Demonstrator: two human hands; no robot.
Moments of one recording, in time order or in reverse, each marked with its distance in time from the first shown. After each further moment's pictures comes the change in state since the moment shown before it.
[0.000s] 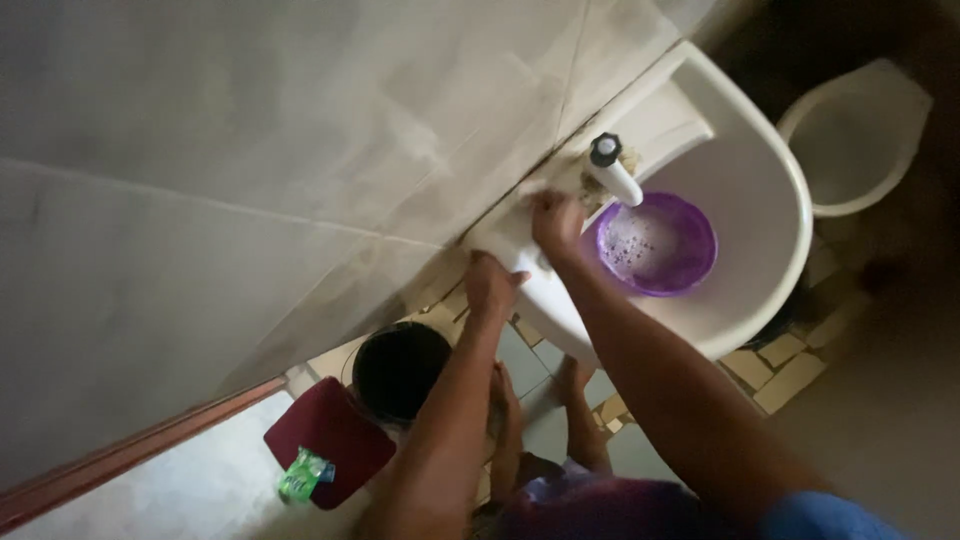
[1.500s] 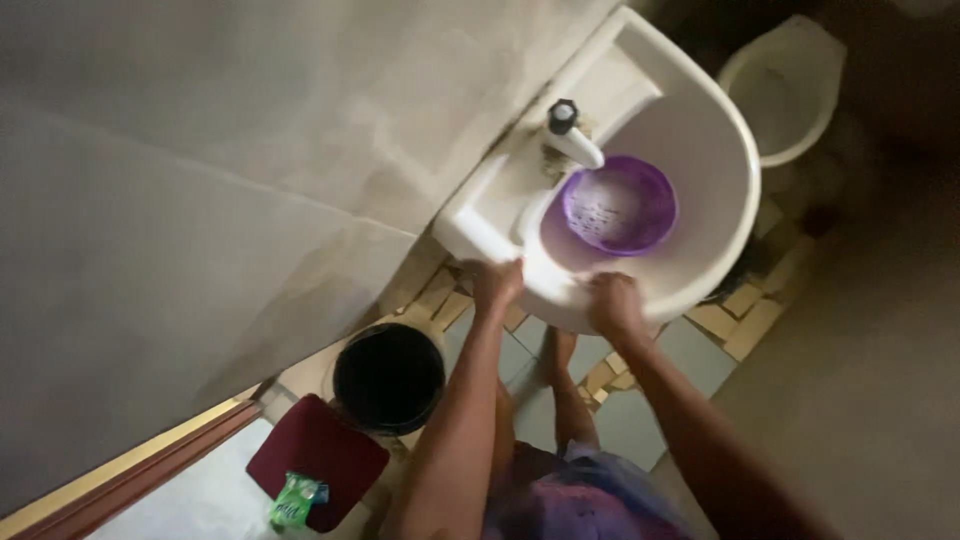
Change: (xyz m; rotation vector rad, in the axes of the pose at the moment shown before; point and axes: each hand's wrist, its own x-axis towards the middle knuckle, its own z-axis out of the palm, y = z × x) left_hand -0.031 -0.020 0.059 -0.302 -0.407 -0.136; right_hand -0.150 0.116 -0.141 -0.676 -0.233 -0.116
